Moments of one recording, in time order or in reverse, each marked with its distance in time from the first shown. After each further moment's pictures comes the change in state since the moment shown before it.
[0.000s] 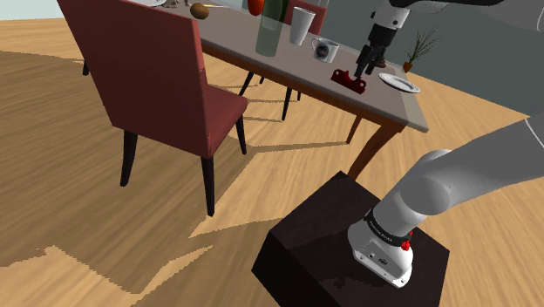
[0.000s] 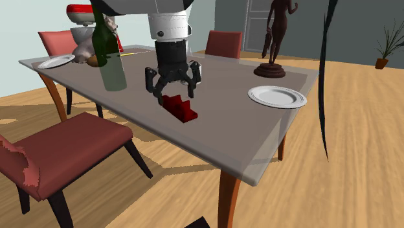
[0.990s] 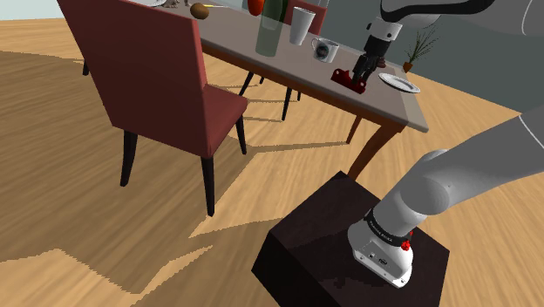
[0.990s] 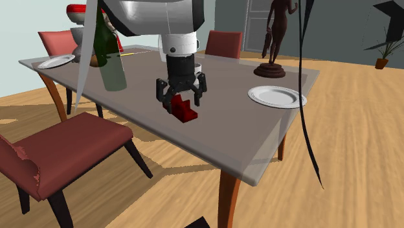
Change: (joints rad) arm -0.007 0.055 -0.059 -0.042 0.015 0.107 -0.057
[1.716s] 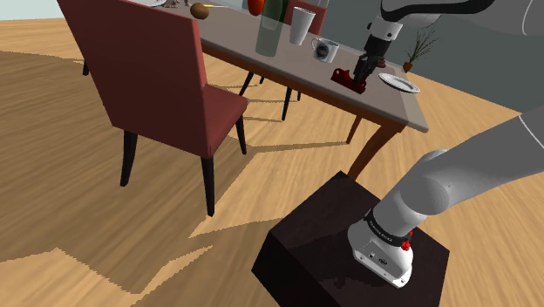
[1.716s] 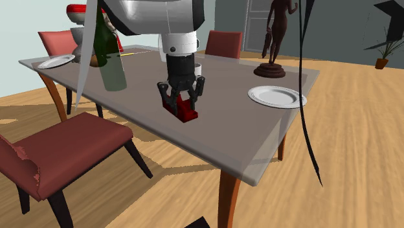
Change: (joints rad) arm 0.000 0.000 0.000 0.003 0.001 -0.001 0.000
